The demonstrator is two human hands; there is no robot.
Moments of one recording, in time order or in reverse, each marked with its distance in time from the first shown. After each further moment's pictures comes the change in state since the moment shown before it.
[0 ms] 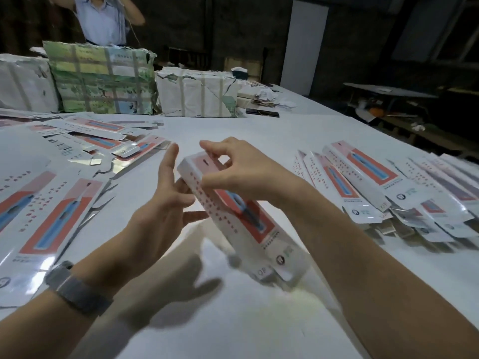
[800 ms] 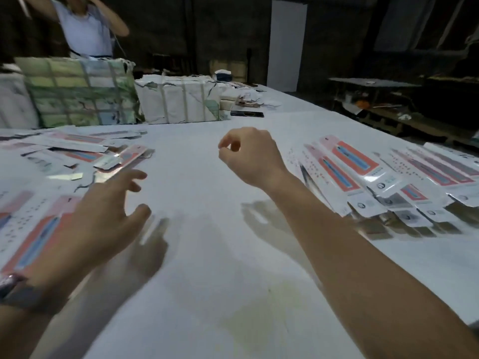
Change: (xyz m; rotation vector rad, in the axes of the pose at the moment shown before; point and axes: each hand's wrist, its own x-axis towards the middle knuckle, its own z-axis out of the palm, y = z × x) left_hand 0.007 0.013 -0.042 1.288 0.317 0.022; right_hand 0.011 0.046 -0.029 -0.248 0.497 0.029
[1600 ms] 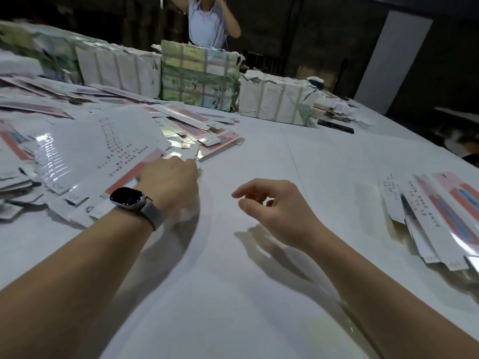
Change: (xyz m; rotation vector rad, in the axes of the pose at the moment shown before) left_hand -0.004 -0.024 -0.046 0.643 -0.267 -0.320; right_hand -0.064 -0.061 0.072 0.525 -0.442 -0.270
